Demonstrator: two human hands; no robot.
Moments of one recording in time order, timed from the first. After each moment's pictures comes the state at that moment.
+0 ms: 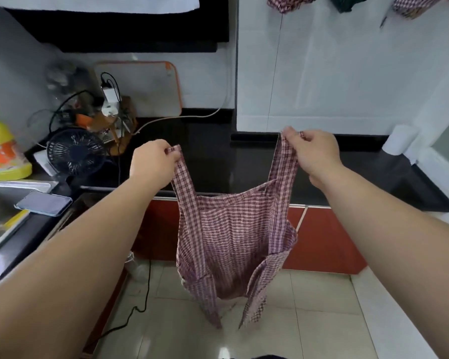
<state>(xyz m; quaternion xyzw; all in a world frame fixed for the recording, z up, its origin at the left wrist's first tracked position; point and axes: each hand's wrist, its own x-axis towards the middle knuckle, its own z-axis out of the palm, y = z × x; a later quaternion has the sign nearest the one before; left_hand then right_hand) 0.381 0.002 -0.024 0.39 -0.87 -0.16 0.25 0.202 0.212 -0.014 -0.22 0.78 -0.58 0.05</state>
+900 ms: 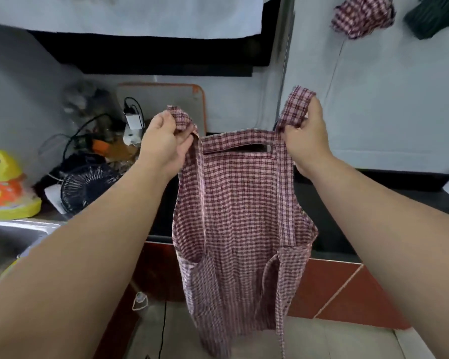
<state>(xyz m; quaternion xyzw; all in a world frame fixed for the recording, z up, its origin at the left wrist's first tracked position) 0.310 -0.169 0.027 0.23 -0.44 -0.77 0.40 0.144 -0.012 0.012 -0.26 0.72 -0.64 0.05</state>
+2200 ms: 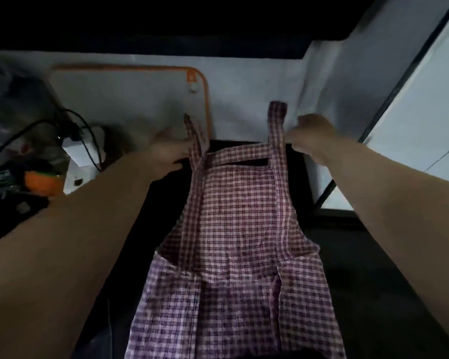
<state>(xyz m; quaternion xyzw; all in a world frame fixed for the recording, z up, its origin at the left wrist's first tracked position) 0.083 -0.477 -0.047 0.36 -0.68 -0.63 0.09 -0.110 -0.303 -0.046 -0.17 0.86 -0.45 0.19</state>
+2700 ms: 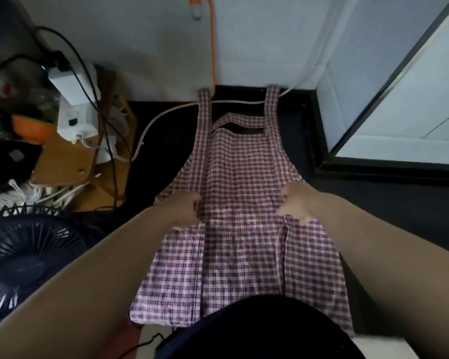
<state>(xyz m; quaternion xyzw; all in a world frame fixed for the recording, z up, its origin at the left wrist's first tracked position) 0.182 -0.413 -0.185 0.31 -0.85 -0.31 -0.29 0.014 -0.236 -0.172 -0.17 0.87 -0.07 0.45</state>
